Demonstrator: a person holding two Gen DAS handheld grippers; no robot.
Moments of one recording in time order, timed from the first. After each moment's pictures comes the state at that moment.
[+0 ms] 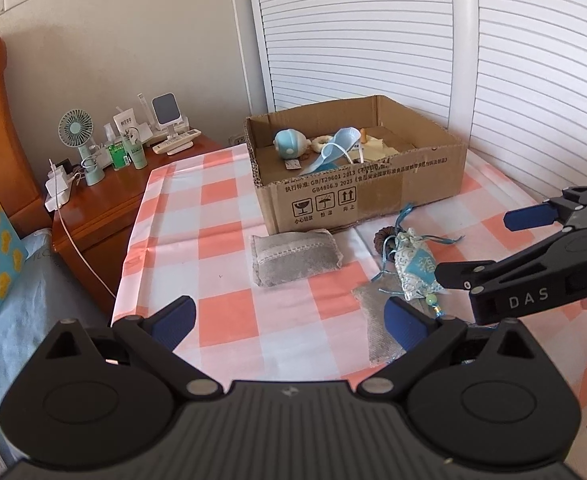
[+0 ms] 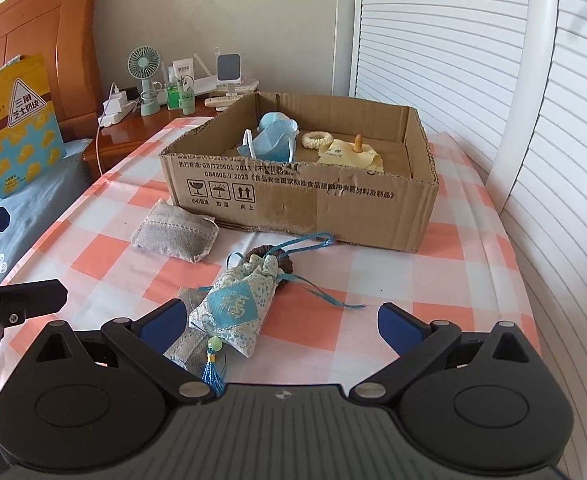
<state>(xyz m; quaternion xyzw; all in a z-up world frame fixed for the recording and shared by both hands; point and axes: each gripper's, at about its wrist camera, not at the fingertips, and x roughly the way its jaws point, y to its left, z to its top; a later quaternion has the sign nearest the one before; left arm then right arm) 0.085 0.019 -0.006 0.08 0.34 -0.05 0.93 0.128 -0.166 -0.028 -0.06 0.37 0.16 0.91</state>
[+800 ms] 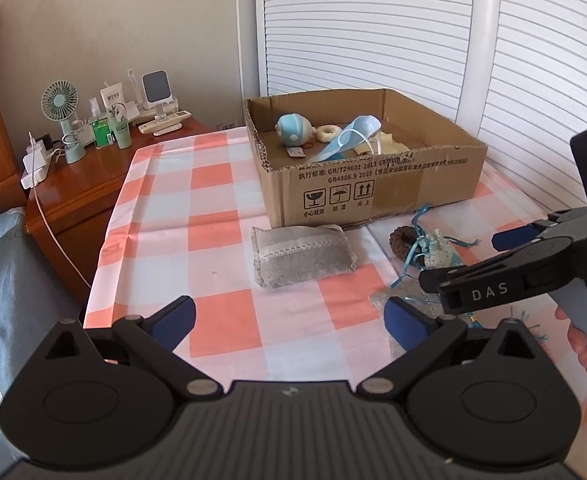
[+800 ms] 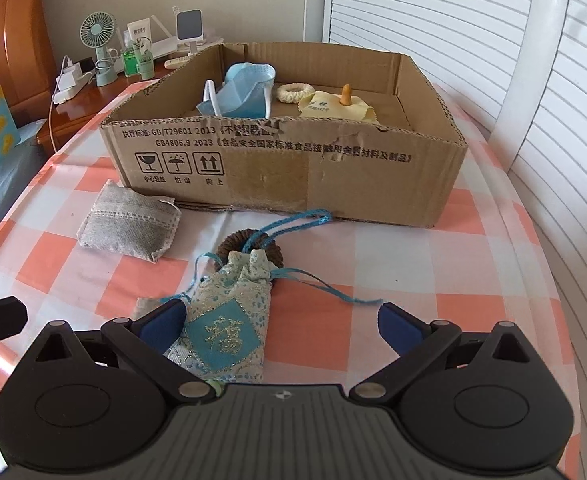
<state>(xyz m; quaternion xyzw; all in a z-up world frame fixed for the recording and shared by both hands) 0.116 0.043 -0.026 0.04 0.35 -0.08 0.93 0.178 -0.146 -0.062 -0.05 0.43 0.10 0.89</state>
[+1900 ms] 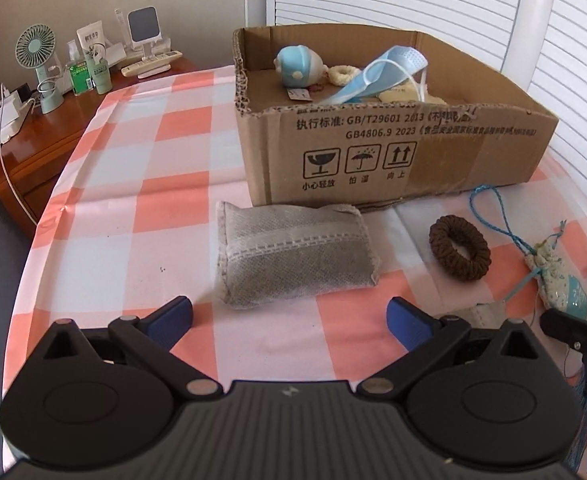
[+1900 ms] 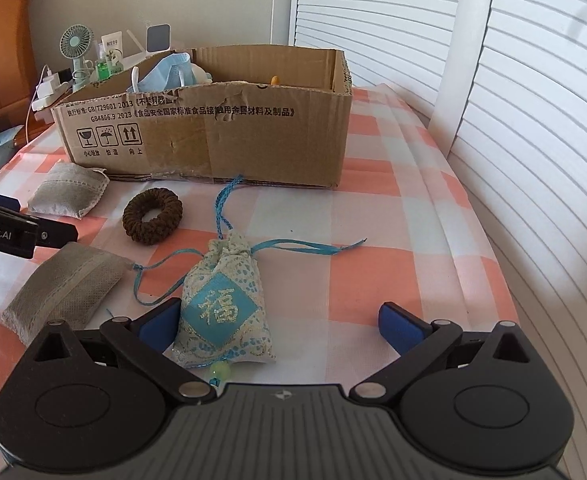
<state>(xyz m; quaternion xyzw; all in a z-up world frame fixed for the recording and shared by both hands) 0.198 0.023 -0.084 0.02 0.43 -0.06 0.90 0.149 -0.211 -0.083 -0.06 0.39 0.08 0.91</state>
